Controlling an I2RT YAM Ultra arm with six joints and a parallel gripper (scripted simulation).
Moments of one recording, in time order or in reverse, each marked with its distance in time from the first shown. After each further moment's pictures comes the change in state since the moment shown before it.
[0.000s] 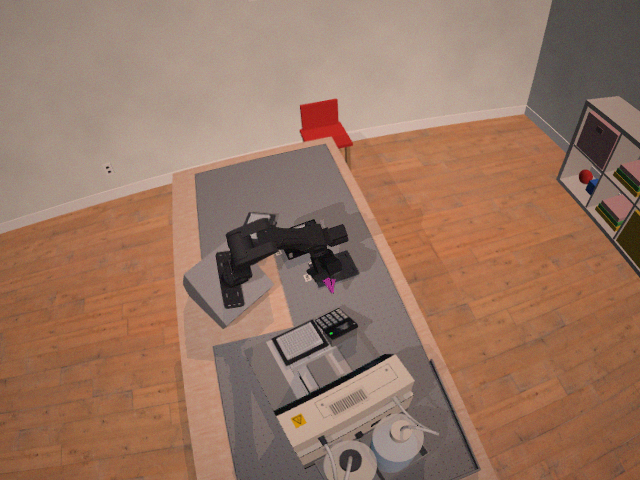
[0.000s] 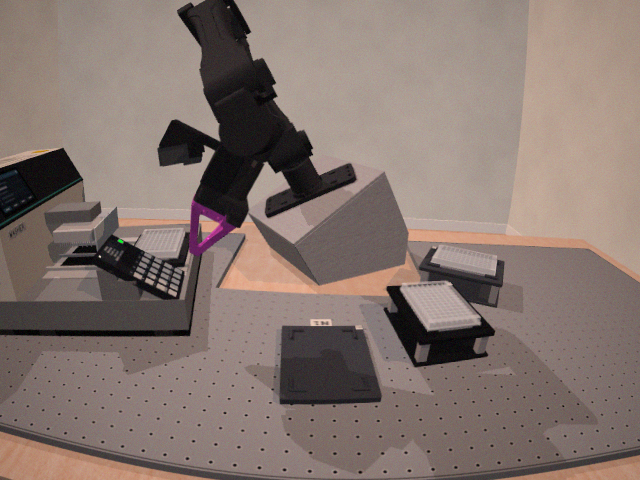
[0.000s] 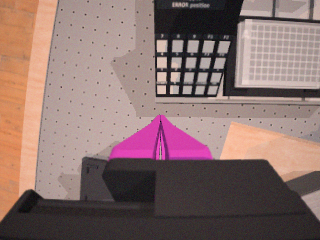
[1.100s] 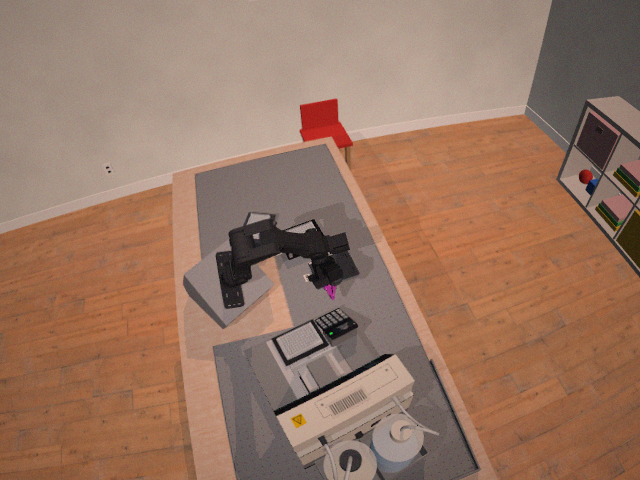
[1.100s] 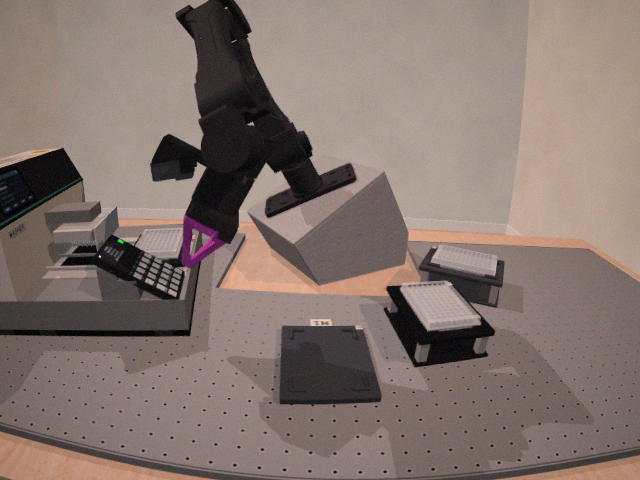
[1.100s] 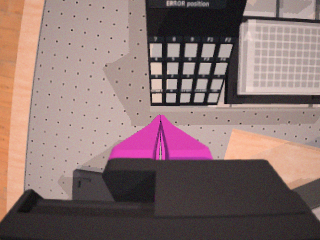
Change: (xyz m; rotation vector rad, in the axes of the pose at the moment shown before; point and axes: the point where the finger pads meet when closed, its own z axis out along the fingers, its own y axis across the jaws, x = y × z) arm -0.002 -0.005 0.023 0.019 -0.011 0.005
